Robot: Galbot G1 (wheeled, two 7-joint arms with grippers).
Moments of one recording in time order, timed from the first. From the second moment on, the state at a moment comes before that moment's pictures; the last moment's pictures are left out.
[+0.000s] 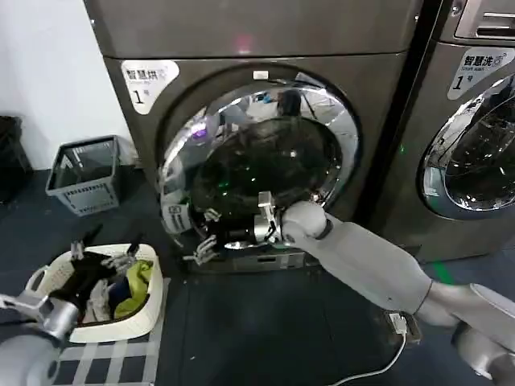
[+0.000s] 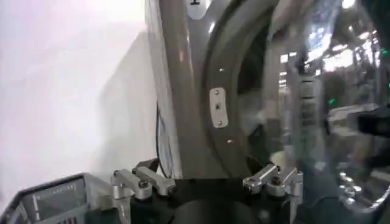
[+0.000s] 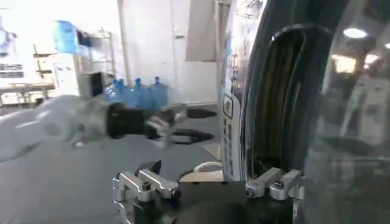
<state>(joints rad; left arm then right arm) 1.42 -1.05 -0.87 -2.07 -0.47 0.23 0.23 -0.08 1.06 -0.65 1.51 0.95 -0.16 -0.75</state>
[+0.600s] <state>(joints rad) 1.30 -0.82 -0.77 -1.96 -0.71 0.13 0.32 -0.05 0.90 -0.72 1.65 1.07 -0.07 -1.02</state>
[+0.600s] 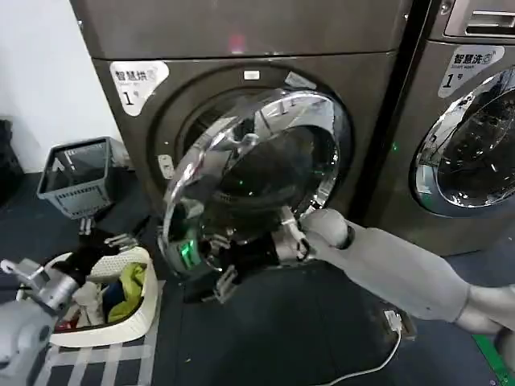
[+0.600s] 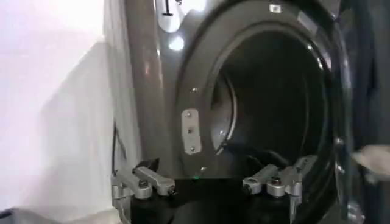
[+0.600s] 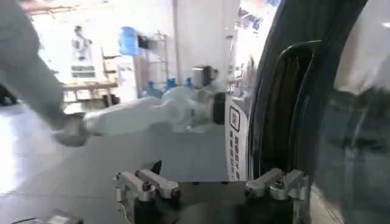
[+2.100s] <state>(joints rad) 0.78 -0.74 0.05 -2.10 -0.50 0.08 0.49 -0.85 0.32 0.12 1.63 1.00 0.16 -1.15</state>
